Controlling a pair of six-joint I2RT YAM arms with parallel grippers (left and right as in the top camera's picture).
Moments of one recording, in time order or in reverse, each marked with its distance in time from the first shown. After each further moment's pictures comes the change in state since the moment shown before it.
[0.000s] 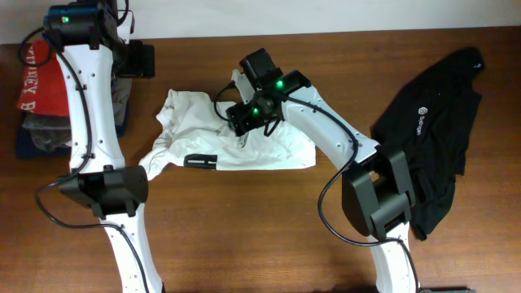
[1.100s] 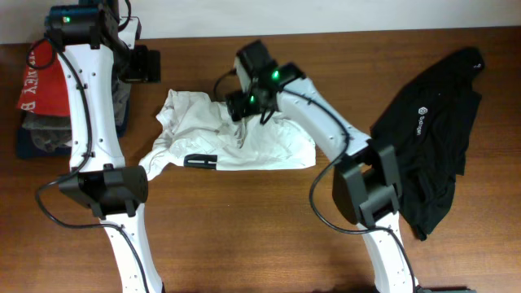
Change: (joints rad) left arm 0.000 0.000 -0.026 -0.047 0.098 0.000; right arm -0.025 0.114 0.214 -0.060 0.078 0.076
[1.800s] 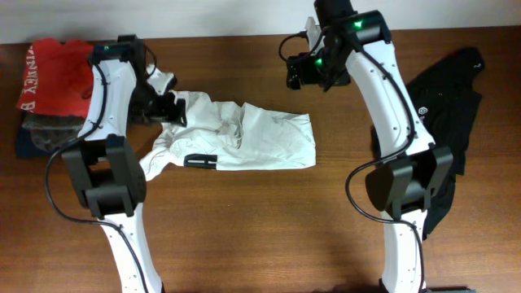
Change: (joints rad) left arm 0.020 0.000 -0.659 0.306 0.232 0.223; right arm -0.257 -0.053 0.284 -0.464 -0.020 -0.062
